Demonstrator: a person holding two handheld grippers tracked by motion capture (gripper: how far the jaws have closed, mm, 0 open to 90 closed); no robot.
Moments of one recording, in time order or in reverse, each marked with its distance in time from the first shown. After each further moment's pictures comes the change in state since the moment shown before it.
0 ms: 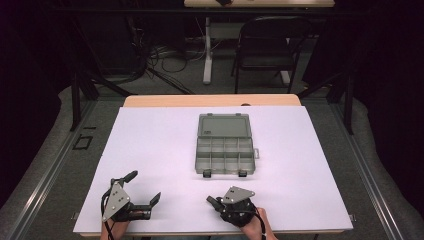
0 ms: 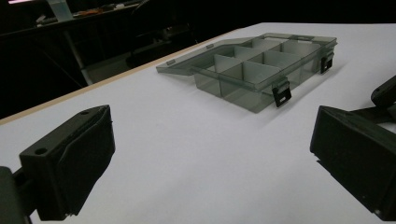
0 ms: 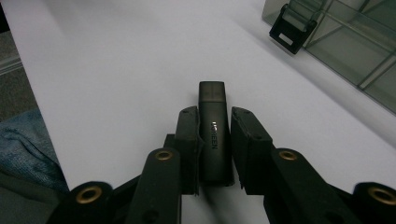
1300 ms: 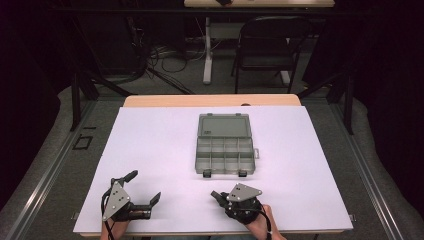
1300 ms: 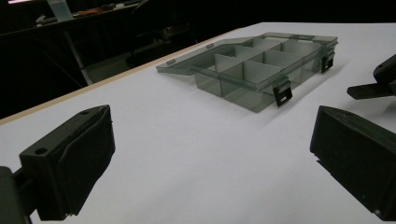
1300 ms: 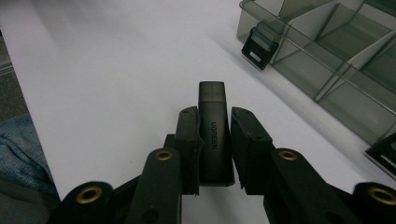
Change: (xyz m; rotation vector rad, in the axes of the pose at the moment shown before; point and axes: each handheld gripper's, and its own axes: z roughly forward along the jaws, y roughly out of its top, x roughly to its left) left arm 0.001 -0.001 0.001 0.000 -0.001 -0.001; right arm -0.010 0.004 -0.016 -0.043 -0.037 -0.027
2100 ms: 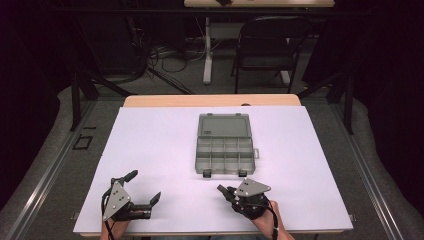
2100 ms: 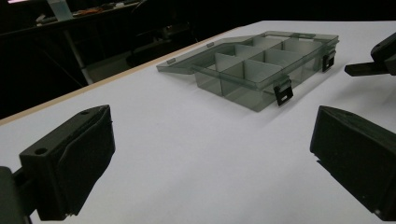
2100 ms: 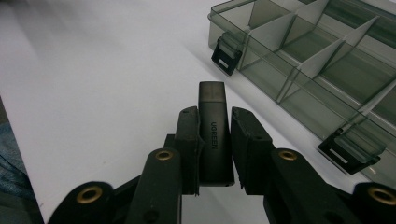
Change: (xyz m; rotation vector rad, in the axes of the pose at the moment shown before) left arm 0.000 0.001 0.000 0.005 0.003 0.007; right arm -0.017 0.002 -0.013 -0.024 -0.040 0.014
